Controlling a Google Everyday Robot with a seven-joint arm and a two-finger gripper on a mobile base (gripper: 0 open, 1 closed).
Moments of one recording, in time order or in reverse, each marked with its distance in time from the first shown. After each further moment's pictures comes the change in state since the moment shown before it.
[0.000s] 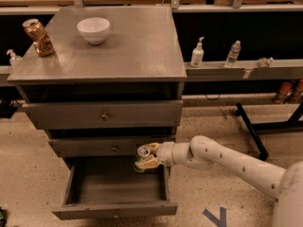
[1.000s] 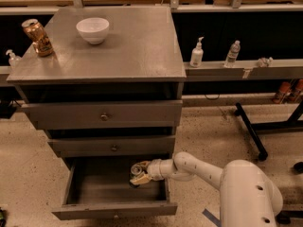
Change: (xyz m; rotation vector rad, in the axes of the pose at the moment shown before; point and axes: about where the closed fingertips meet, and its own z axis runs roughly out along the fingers) arm 0.153 -0.005 0.113 -0.106 0.046 -0.022
